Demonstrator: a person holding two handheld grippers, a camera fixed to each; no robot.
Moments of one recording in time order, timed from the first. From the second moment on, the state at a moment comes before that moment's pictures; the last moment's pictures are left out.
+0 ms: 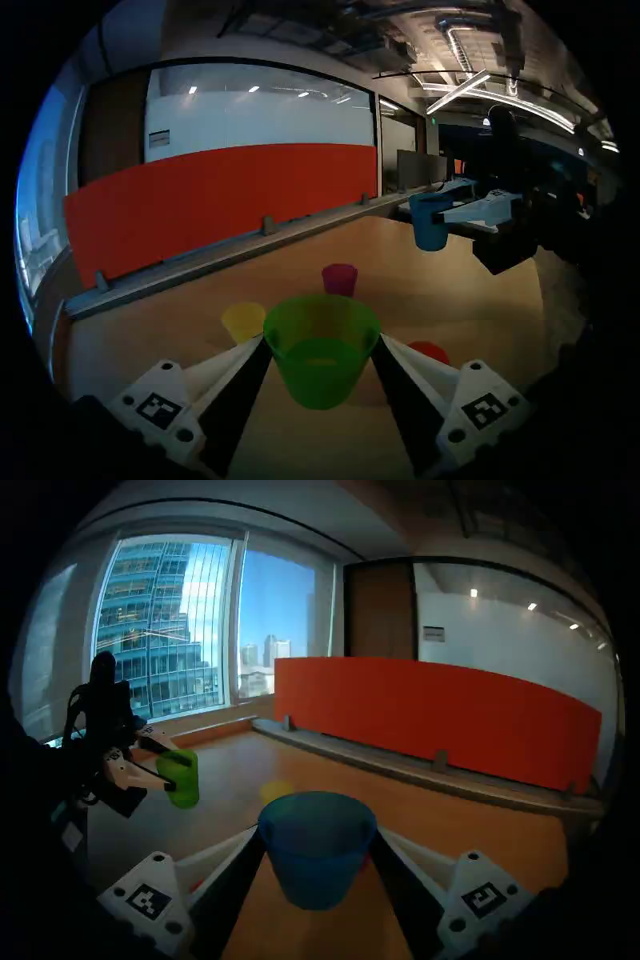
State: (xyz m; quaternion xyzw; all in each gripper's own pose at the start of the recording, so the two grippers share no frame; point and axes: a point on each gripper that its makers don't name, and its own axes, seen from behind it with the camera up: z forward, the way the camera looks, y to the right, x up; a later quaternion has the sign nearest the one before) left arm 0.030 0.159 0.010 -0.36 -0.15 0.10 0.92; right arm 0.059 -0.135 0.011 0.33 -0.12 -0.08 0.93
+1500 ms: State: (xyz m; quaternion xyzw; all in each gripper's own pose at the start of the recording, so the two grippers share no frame) left arm -0.061 0.159 0.004 -0.37 -0.24 0.12 0.89; right arm -0.041 -0.135 0.008 0.34 -0.19 -0.11 0.91
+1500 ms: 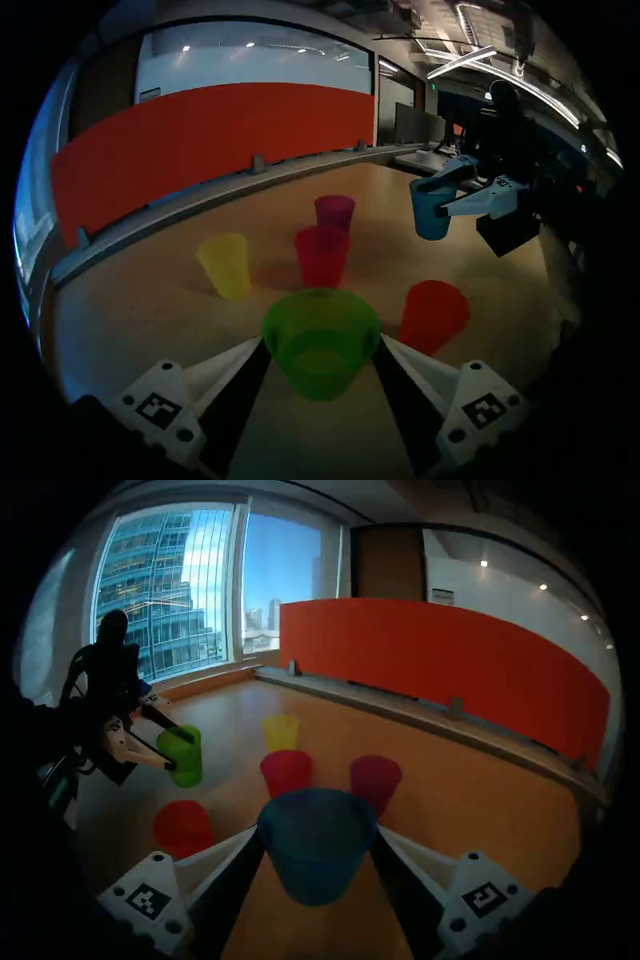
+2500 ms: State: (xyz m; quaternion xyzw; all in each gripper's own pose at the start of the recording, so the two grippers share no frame) left arm -0.092 0.154 0.005 -0.36 -0.28 0.12 0.88; right arm -0.085 -0.135 0.002 0.34 -0.23 -0.12 0.90
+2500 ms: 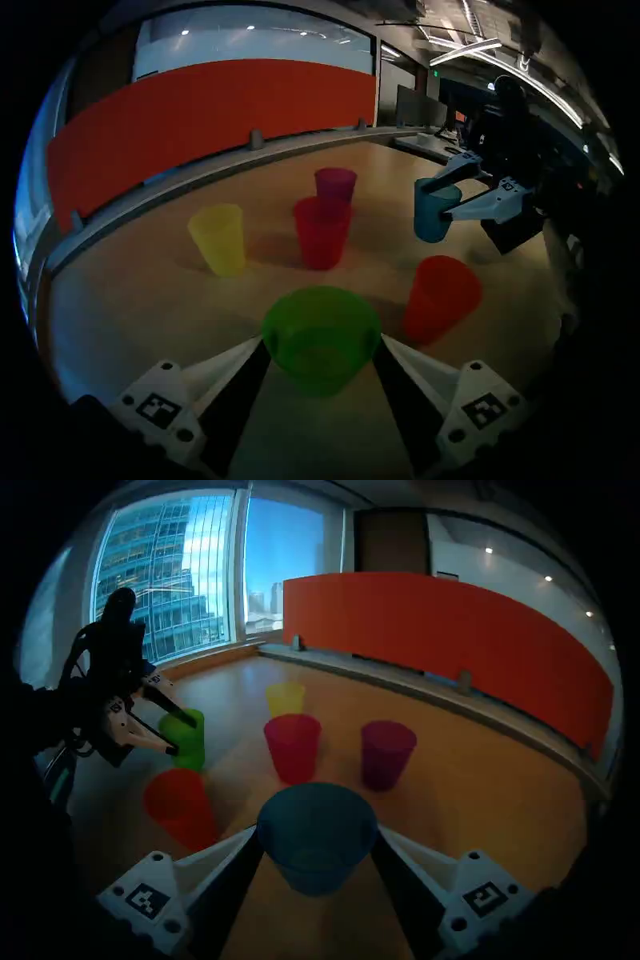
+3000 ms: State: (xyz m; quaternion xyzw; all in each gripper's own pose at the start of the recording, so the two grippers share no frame) left arm -0.101 0.153 0.004 -0.37 -0.29 0.13 0.88; right arm -0.101 -0.134 0.001 0.34 -0.24 -0.13 0.90
